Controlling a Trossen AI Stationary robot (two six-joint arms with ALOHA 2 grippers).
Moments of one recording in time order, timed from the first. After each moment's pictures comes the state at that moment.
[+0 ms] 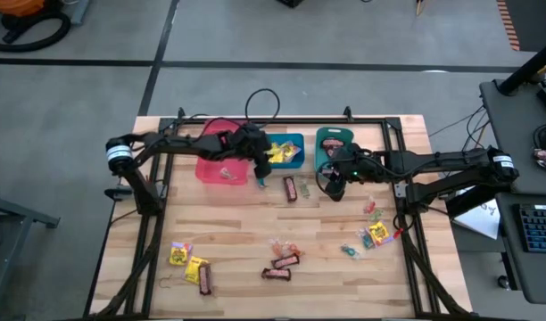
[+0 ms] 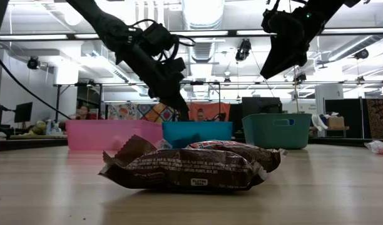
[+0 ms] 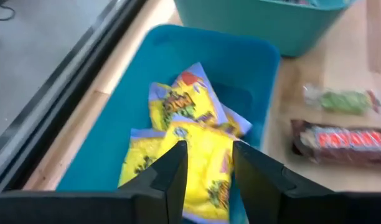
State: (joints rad) left arm 0.38 1.69 1.01 -0.02 -0.04 0.10; right arm -0.07 1.14 0.86 -0.54 0.28 0.34
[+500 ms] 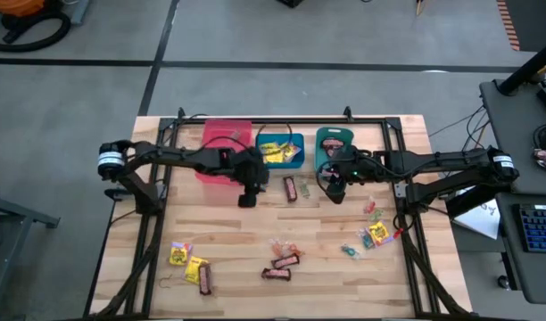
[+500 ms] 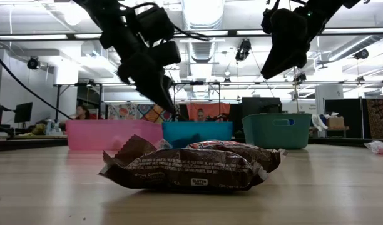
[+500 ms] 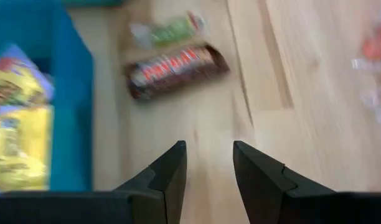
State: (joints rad) left arm 0.19 1.62 1.01 -0.32 0.14 0.28; right arm -0.07 1.14 0.86 -0.54 0.21 0.35
